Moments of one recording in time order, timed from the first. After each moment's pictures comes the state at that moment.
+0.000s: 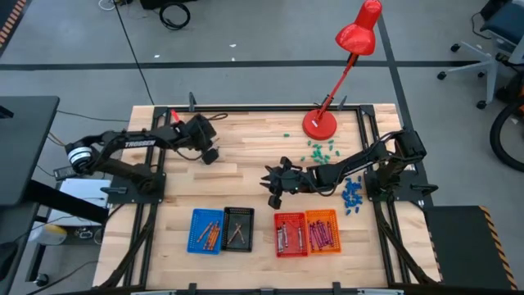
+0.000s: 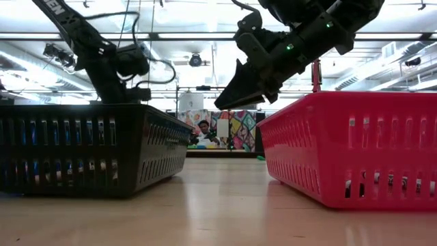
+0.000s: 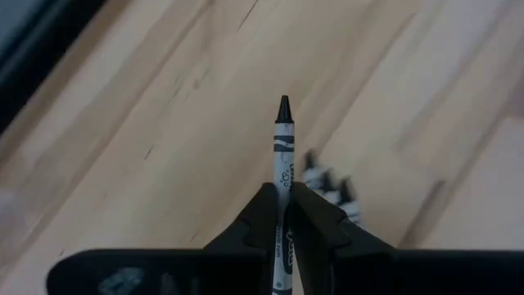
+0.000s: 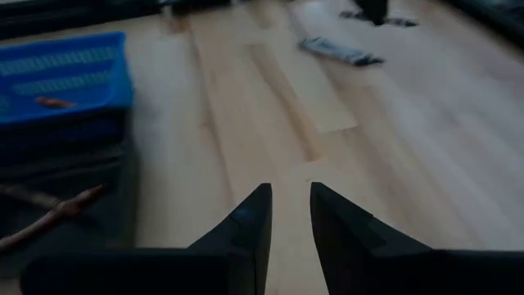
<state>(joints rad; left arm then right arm) 0.60 1.29 0.58 -0.28 -0.11 0.06 0.15 1.73 0.89 0.27 0.36 0.26</state>
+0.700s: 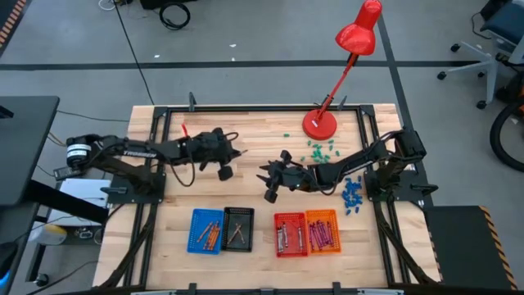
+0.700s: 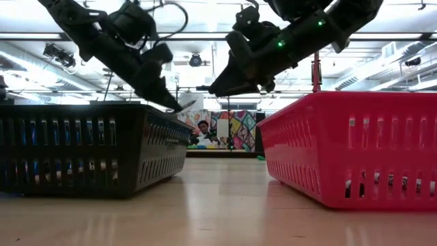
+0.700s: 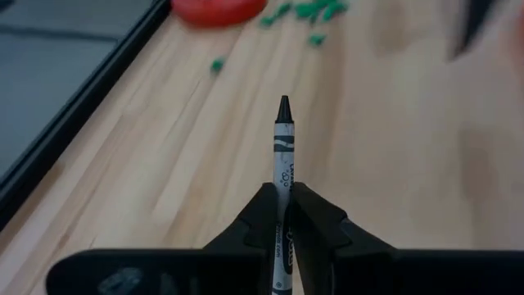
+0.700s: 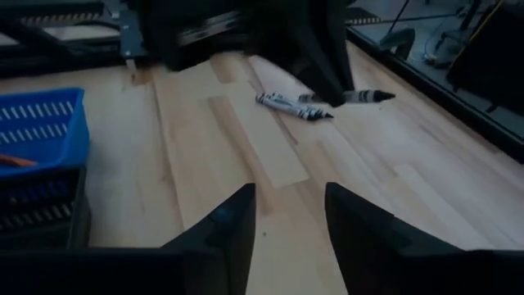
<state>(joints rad) 0.24 1.28 0.58 0.12 -0.10 0.08 0.14 1.73 0.89 0.39 0.51 0.17</state>
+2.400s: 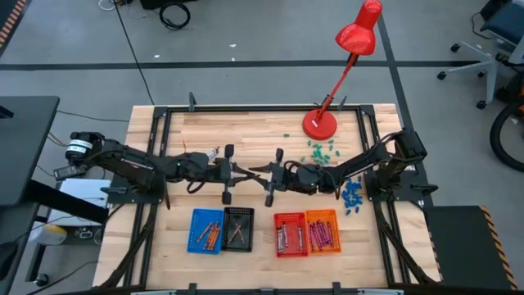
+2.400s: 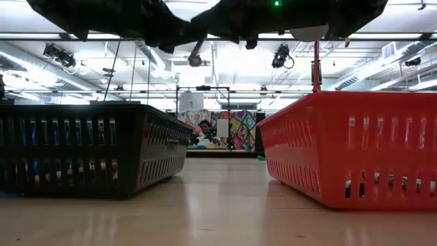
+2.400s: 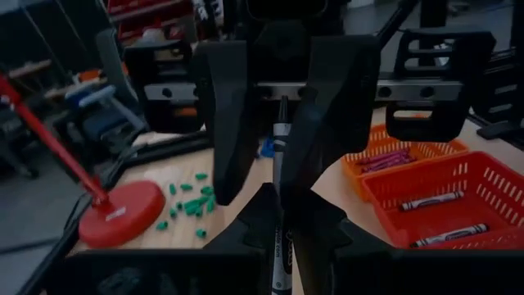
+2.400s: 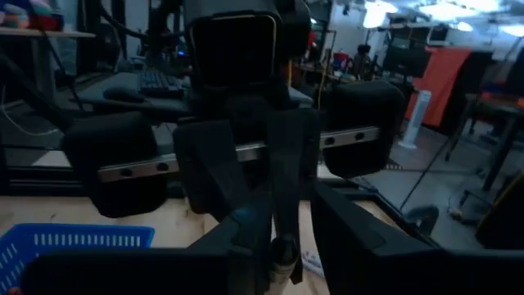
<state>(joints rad) -0.09 1.28 0.58 0.57 -0.10 0.24 0.18 1.73 0.89 0.88 0.42 -0.18</state>
